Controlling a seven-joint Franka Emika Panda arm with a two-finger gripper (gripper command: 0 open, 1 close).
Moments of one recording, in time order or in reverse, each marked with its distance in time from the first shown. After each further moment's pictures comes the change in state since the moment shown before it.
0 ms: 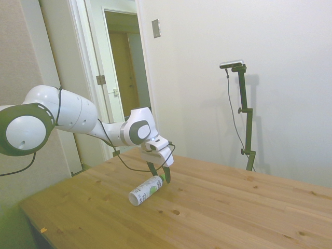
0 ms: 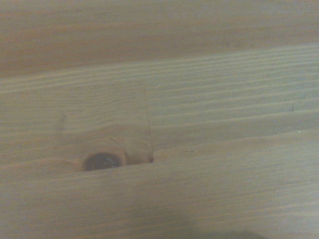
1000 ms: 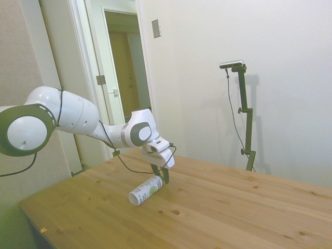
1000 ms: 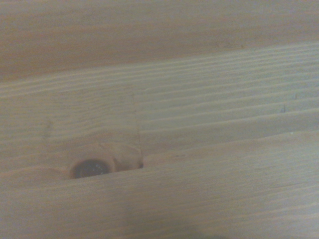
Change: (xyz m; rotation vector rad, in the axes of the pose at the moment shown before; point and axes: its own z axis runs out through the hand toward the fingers) arm 0.003 0.002 0.003 0.006 0.008 0.024
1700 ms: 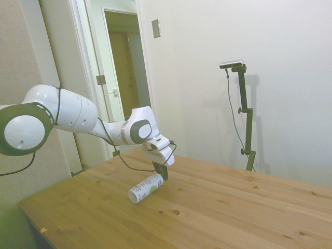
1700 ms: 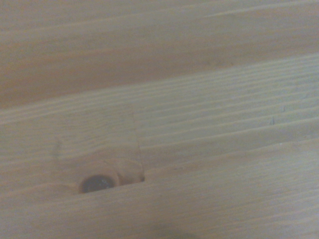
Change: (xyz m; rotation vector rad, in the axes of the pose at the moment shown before) arm 0.007 0.000 -0.020 0.041 -0.006 0.039
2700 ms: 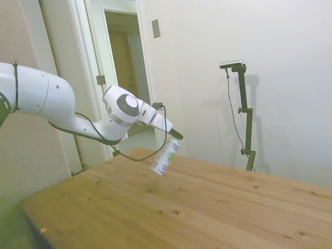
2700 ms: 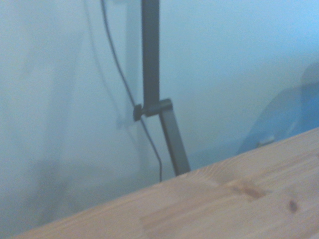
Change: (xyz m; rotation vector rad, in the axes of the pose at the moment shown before) arm 0.029 0.029 -0.128 0.364 0.666 0.248
